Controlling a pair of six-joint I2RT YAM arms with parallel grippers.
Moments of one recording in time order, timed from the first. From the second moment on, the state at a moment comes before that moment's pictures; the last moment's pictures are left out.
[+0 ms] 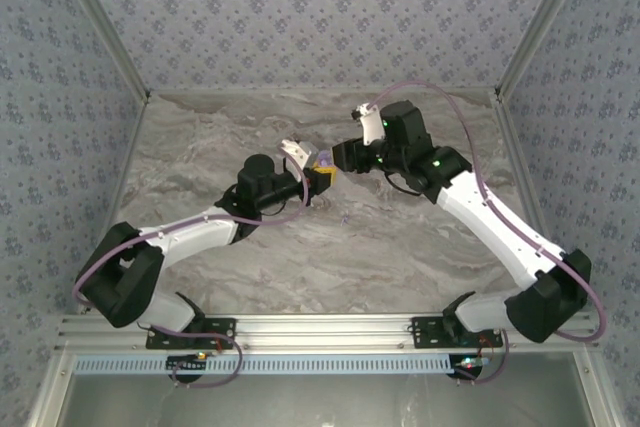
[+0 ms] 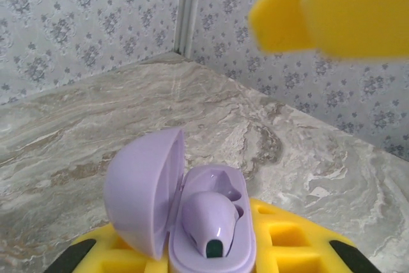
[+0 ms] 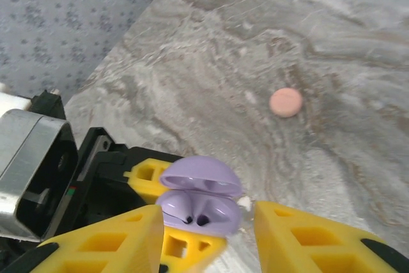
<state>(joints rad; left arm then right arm) -0.70 1.43 0.74 0.55 0.32 -0.16 0.59 1.32 1.29 -0.51 -0.23 0.25</state>
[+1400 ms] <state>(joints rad) -0.70 1.22 0.77 0.22 0.25 -0.03 0.55 1.76 1.20 -0.77 -0.25 0.44</state>
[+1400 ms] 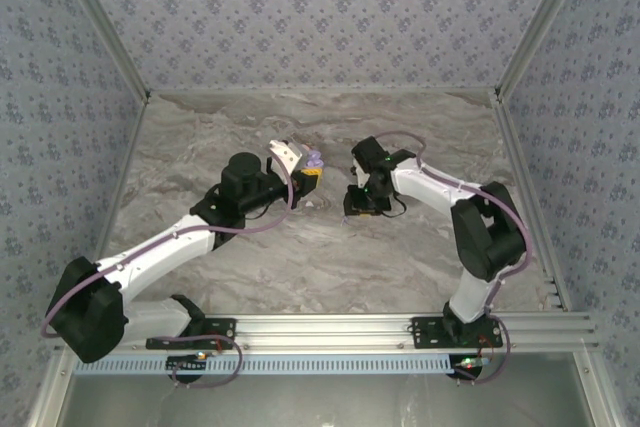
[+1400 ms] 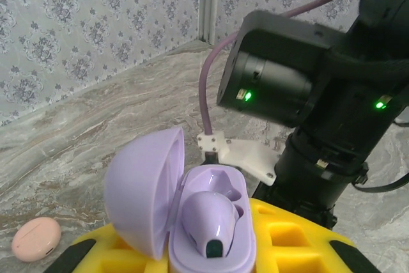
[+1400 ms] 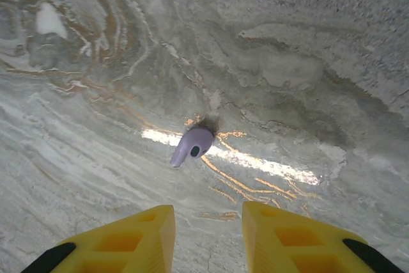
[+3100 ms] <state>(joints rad) -0.70 1.18 0.77 0.22 0.24 -0.02 0.63 2.01 1.42 -0.90 -0.14 0.50</state>
